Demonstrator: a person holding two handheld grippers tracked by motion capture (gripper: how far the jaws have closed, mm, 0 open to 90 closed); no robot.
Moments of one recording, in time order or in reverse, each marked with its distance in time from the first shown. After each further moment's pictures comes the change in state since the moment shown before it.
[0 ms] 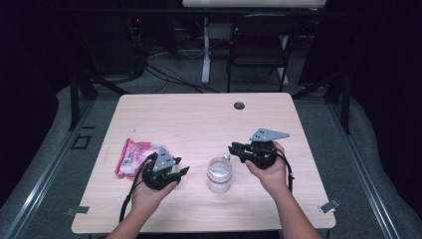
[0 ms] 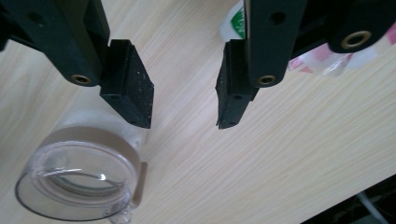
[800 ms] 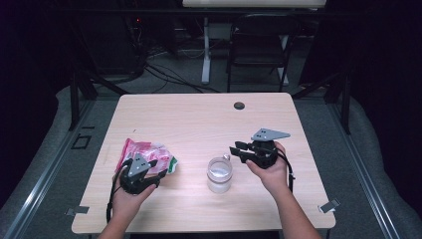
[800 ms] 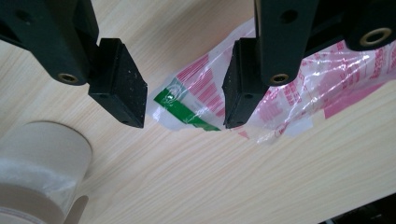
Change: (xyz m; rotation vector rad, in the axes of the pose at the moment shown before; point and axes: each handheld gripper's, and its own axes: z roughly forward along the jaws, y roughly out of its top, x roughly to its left) left arm 0.036 -0.054 -0.018 -0.001 0.086 -0.085; right arm -0.009 -0.006 0.003 0.019 -0.027 0.024
